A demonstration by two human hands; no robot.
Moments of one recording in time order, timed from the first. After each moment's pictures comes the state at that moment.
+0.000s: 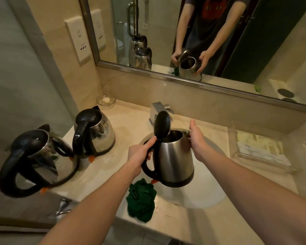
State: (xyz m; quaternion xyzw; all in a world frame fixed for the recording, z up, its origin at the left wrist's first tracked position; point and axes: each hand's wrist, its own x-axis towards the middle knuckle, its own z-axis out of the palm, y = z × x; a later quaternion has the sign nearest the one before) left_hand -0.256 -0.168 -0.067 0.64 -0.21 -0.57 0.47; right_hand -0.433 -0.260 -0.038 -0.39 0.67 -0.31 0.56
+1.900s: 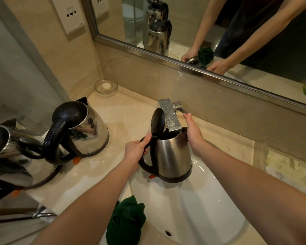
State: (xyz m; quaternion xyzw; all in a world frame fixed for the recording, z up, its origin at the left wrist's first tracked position) left_hand -0.245 -0.268 -0.145 0.70 -0.13 -0.50 0.48; right_hand -0.403 -0.388 -0.114 -0.50 0.62 -0.24 0.56
